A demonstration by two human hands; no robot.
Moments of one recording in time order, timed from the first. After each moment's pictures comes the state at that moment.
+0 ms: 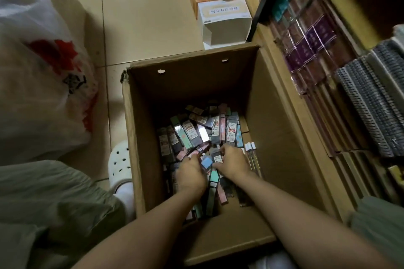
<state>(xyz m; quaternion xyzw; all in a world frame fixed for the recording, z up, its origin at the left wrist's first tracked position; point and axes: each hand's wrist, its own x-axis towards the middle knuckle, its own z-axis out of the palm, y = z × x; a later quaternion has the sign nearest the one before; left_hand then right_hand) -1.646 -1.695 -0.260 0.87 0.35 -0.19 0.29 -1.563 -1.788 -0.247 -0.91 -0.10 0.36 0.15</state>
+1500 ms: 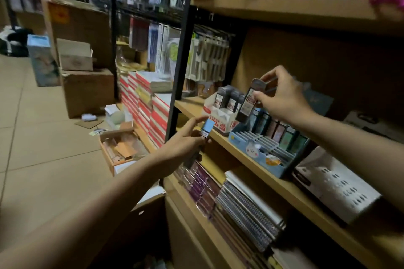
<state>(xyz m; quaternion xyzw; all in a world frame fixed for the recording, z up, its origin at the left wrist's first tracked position) -1.440 -1.693 0.127 0.67 -0.14 -0.07 0.72 -1.407 -1.909 0.243 -0.90 -0.13 -0.30 0.29</state>
